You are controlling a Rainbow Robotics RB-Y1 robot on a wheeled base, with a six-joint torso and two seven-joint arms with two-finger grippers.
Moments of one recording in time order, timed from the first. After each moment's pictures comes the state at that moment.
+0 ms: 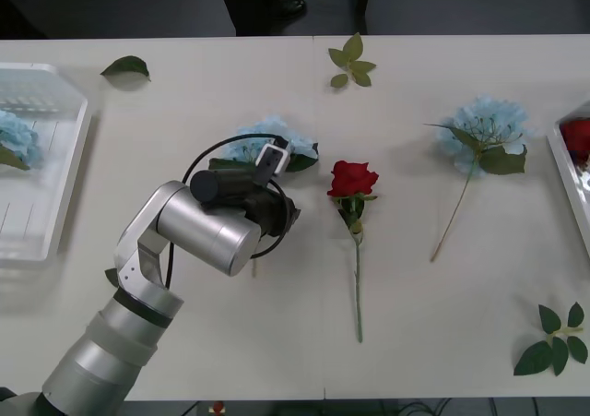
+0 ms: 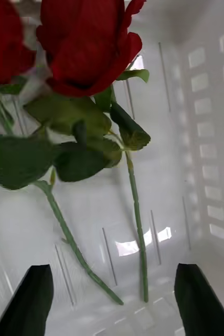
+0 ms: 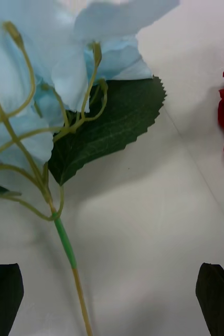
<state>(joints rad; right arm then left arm) -0.32 -0.69 -0.45 -1.39 -0.32 1.33 1.81 -0.33 0.14 -0.40 -1.61 0.13 1.01 -1.51</state>
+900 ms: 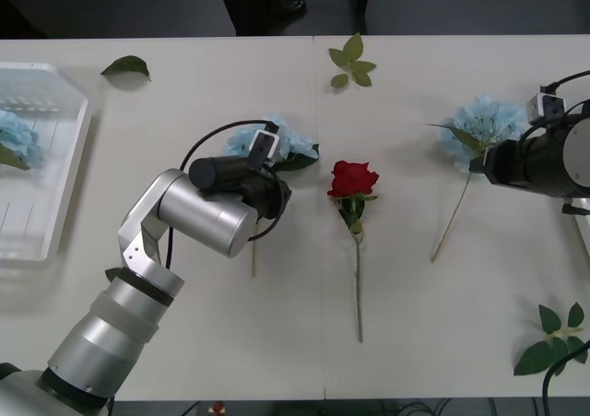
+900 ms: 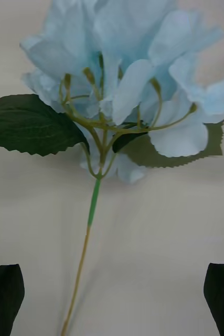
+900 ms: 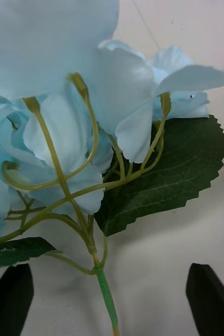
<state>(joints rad) -0.32 -0.38 -0.19 -1.82 -0.36 1.49 1.36 -0.40 0.14 -0.37 -1.48 0.13 0.91 -1.48</state>
